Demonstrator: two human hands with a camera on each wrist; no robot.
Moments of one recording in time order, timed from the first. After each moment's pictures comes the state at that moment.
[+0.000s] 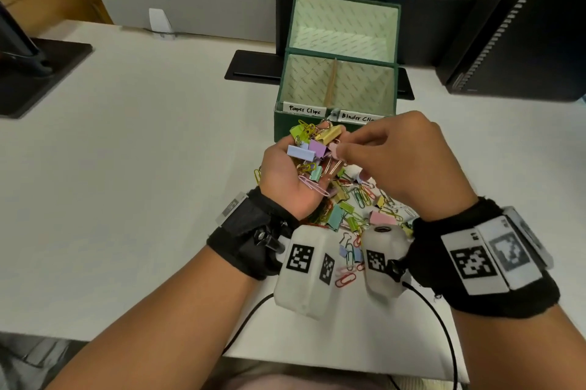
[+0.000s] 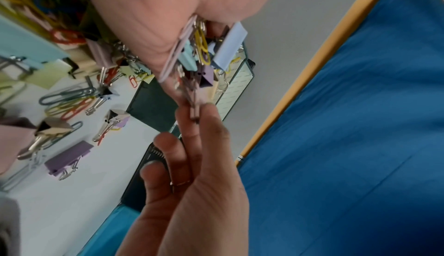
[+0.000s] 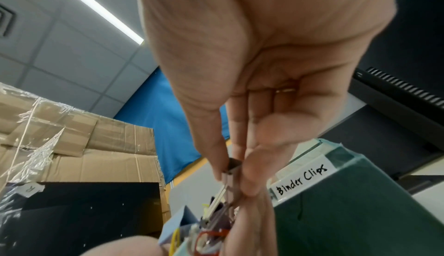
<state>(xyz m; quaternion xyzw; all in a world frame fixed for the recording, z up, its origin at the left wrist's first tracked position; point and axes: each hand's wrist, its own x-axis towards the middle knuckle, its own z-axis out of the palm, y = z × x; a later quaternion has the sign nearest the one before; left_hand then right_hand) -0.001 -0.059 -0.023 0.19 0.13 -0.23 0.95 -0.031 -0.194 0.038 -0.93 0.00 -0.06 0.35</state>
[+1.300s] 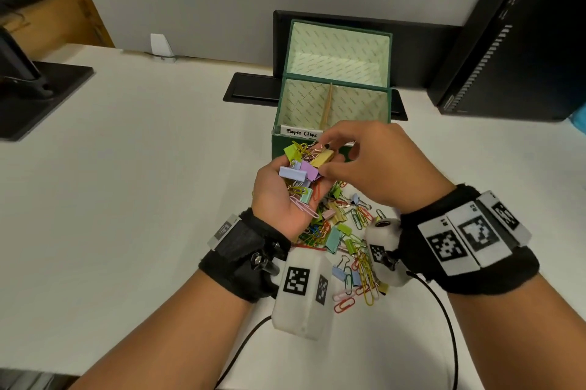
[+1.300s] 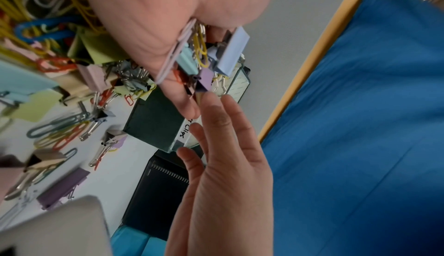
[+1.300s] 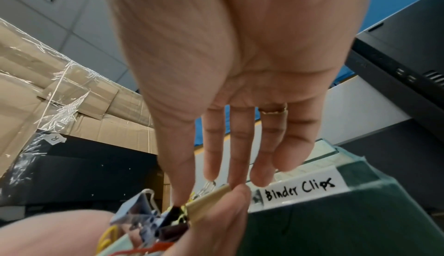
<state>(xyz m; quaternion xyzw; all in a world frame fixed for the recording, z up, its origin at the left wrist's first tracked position) 0.008 -0.051 -0.031 0.18 0.09 -0.24 0.95 0.000 -0.188 0.045 -0.96 -0.11 -0.03 0.25</state>
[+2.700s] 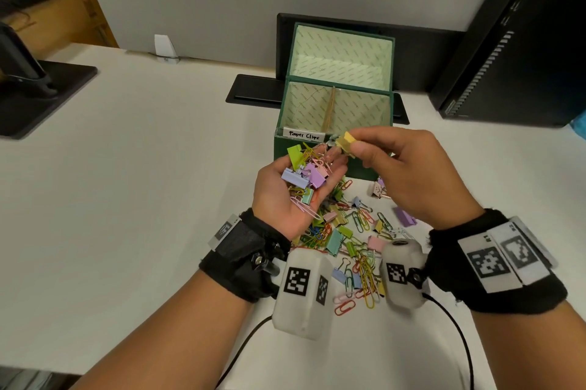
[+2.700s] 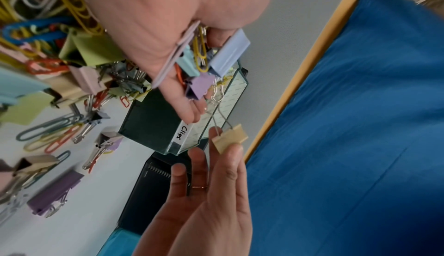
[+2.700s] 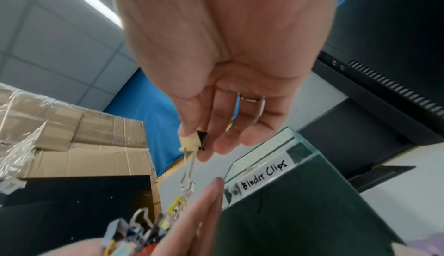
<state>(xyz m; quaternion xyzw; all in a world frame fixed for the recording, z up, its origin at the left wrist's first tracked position) 0.010 -0.047 -0.030 0.14 0.08 -0.26 0.95 -0.015 -0.210 0.040 -0.88 -0.13 -0.09 0.44</state>
